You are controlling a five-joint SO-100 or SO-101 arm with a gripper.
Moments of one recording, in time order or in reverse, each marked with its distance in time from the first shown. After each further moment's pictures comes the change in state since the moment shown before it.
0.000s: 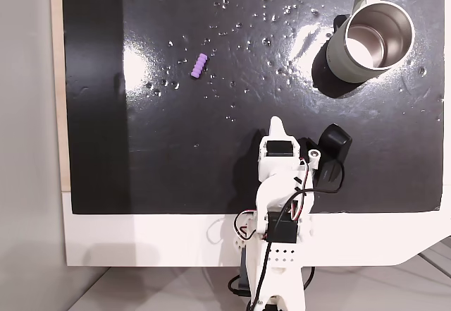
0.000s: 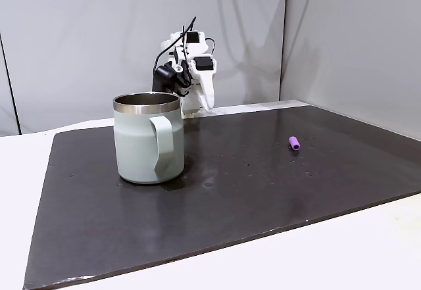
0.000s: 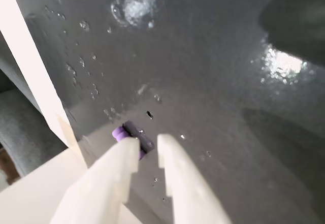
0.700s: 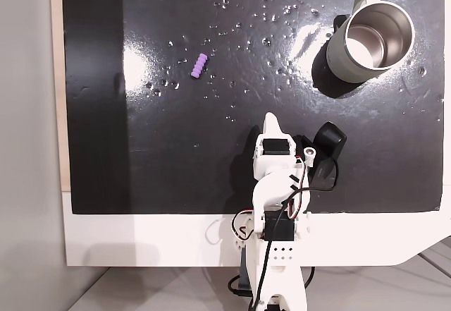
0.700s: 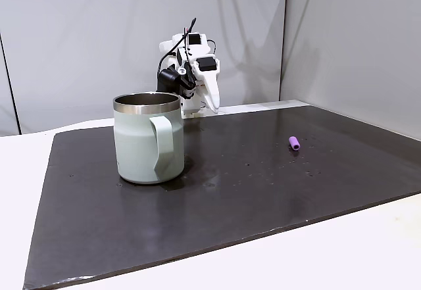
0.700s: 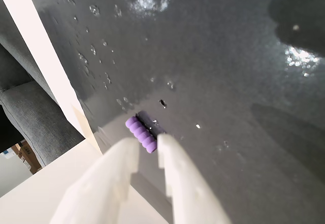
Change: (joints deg) arm -2.9 0.0 3.0 -5.0 6.5
